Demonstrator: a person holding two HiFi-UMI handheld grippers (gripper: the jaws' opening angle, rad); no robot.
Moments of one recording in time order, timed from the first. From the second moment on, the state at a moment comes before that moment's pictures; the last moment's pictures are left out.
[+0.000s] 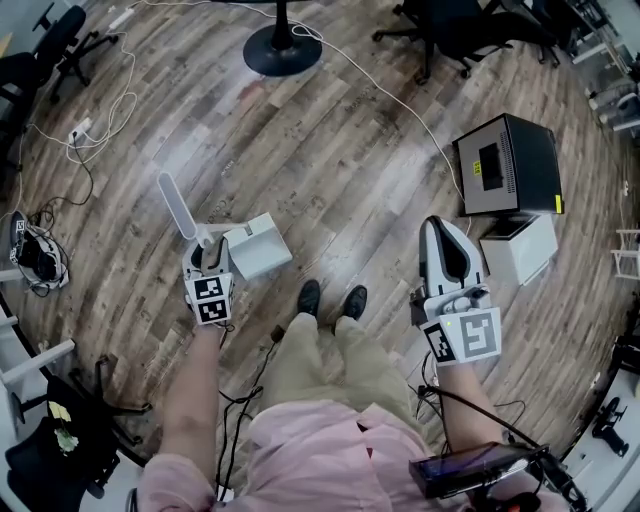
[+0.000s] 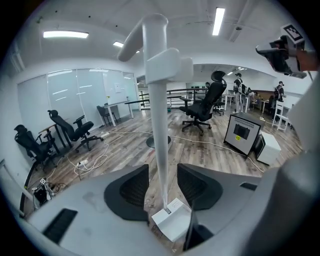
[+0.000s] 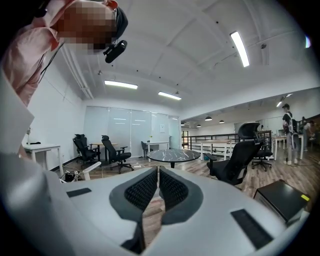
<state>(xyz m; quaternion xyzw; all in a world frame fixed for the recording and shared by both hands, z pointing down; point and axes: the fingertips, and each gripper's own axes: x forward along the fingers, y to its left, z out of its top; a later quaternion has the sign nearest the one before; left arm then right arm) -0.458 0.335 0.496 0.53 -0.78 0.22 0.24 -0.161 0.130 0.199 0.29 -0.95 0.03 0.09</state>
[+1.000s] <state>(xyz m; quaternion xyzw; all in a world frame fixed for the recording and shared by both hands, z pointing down) -0.294 0.238 0.186 0.71 -0.70 0.06 0.02 -0.162 0.132 0.111 0.32 -0.95 0.00 0.01</state>
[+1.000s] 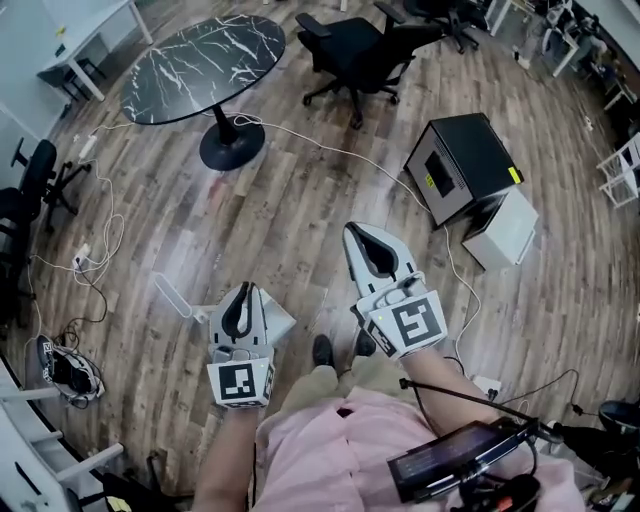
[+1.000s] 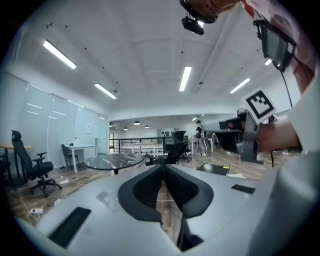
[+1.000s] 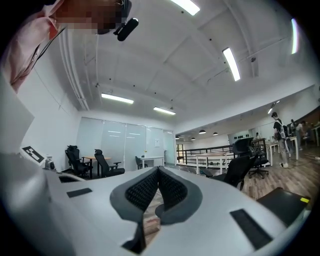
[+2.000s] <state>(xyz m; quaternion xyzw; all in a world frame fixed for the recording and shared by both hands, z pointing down) -0.234 0.157 0.050 0.72 -0.69 0.01 -0.03 -0.139 0.132 0.045 0.36 -0.93 -0.04 -0.01</state>
